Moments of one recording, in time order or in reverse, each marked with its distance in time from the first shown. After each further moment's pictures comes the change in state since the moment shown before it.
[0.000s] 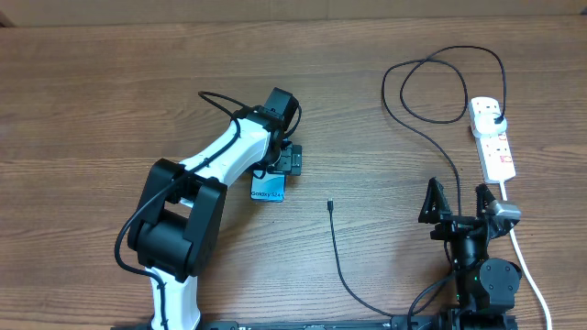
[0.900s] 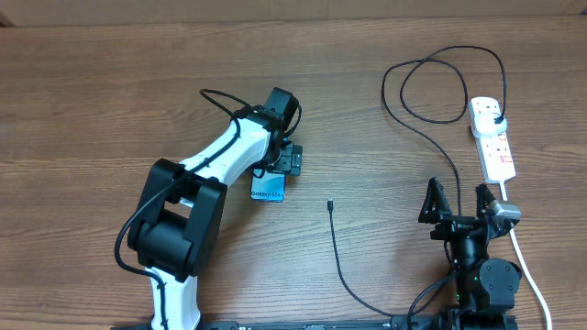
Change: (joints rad) left arm 0.000 0.000 0.000 0.012 -0.008 0.048; right arm 0.000 0.000 0.000 0.000 0.000 0.000
